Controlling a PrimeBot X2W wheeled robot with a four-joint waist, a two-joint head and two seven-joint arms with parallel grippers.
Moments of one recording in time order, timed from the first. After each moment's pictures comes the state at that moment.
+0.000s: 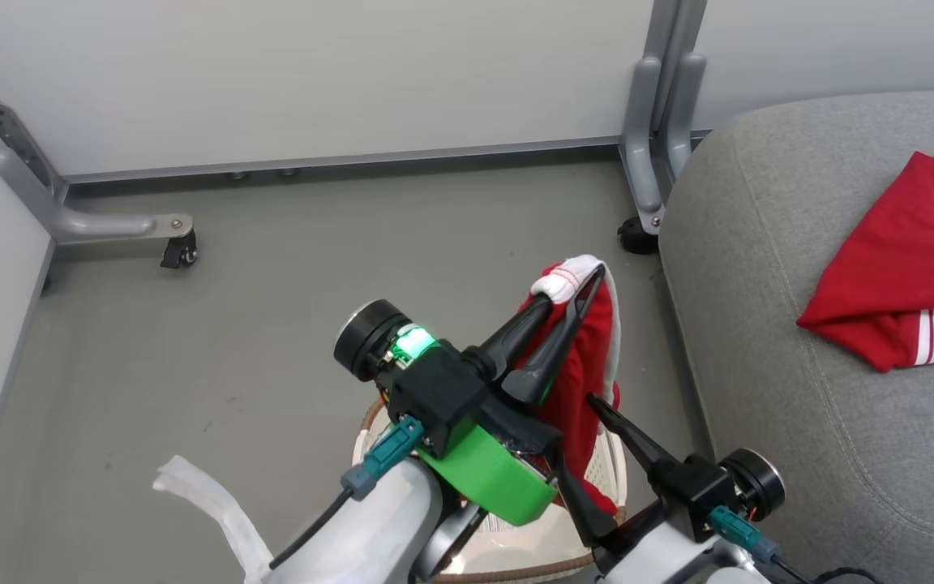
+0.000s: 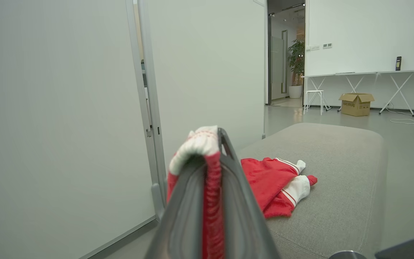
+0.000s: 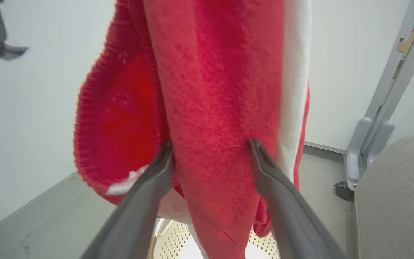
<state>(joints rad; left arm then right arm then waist) -0.45 0.08 -0.76 0.06 -0.35 -0.04 -0.23 -0.07 -0.09 0.44 0.19 0.11 0.13 -0.26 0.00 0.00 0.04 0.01</state>
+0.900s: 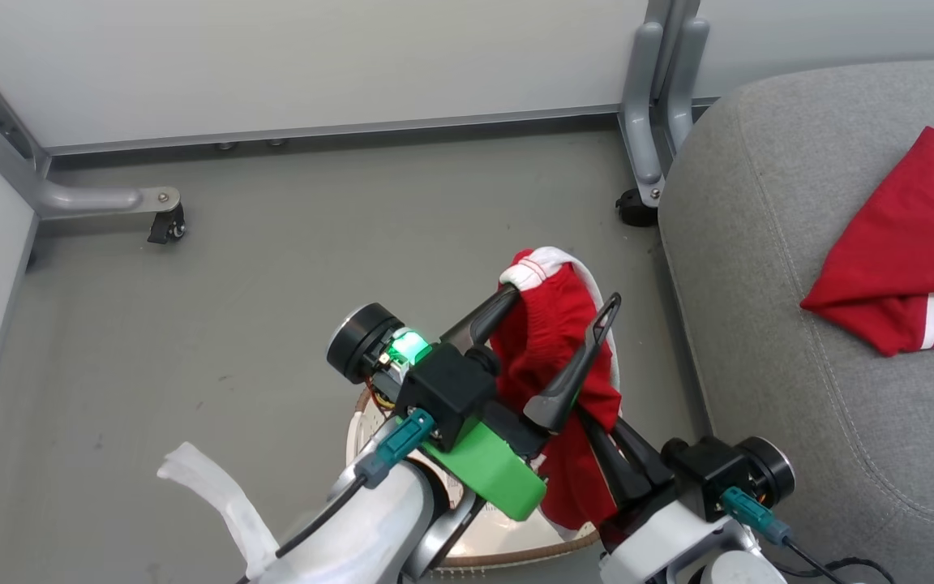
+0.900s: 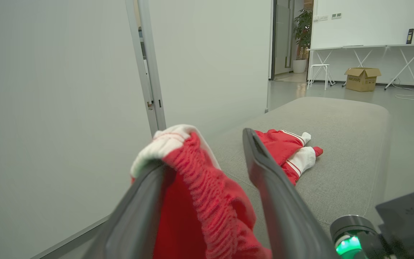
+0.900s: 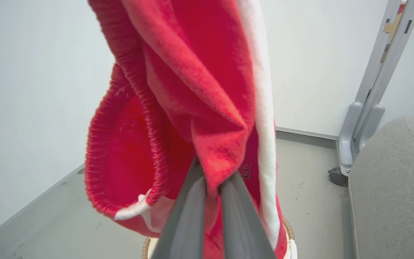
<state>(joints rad) -0.46 0.11 -0.78 0.05 -0.34 -0.01 -0.15 -0.09 -0.07 0.39 0.21 0.11 0.13 -0.26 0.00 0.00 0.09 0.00</state>
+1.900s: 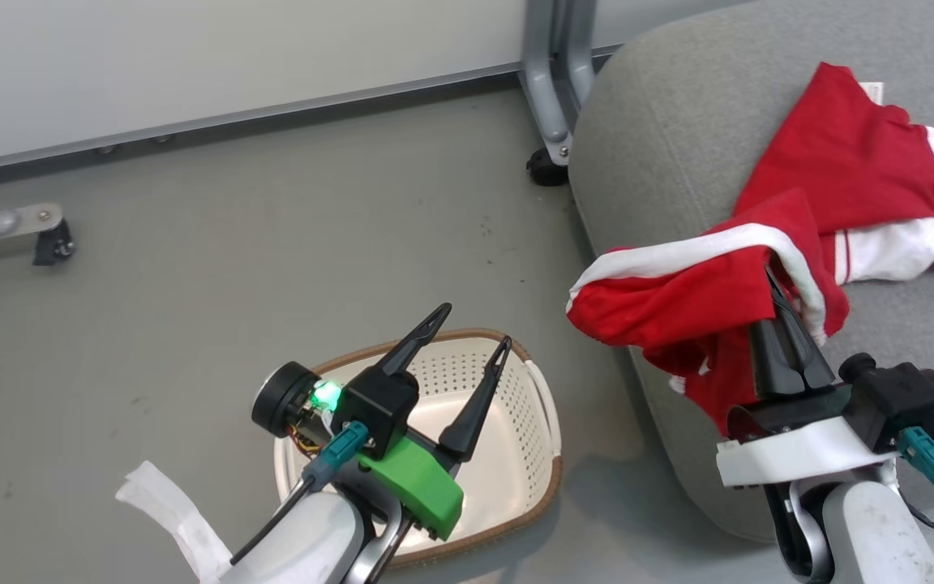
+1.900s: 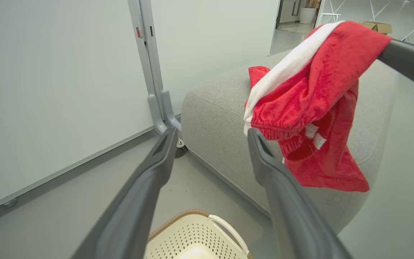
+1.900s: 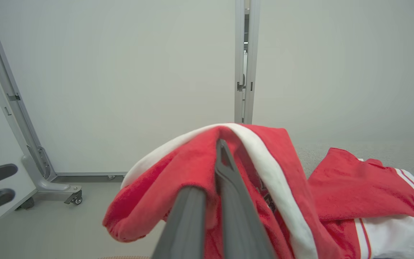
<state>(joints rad) -0.38 0.22 -0.75 0.15 -0.39 0.03 -0.12 -0.10 -0.05 0.05 -0.01 0.09 0.13 -0.26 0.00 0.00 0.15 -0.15</state>
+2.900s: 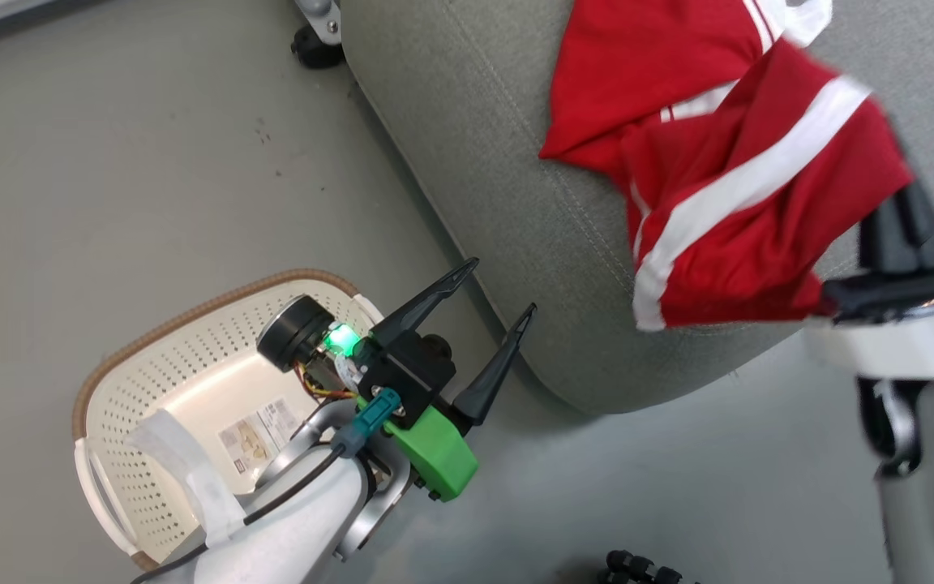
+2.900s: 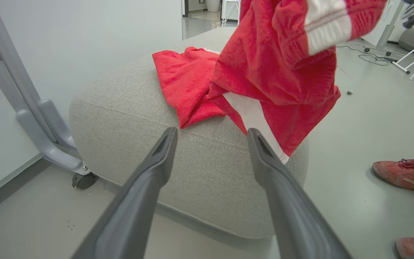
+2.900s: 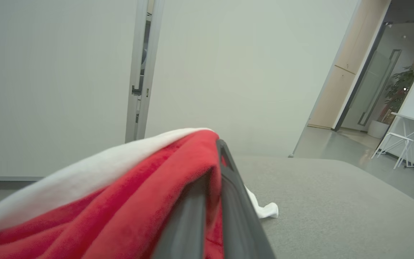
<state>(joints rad) -0.51 0.27 -0.82 0.10 -0.31 0.01 -0.06 -0.28 -0.11 -0.06 -0.11 0.03 0.13 -0.26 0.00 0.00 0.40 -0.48</state>
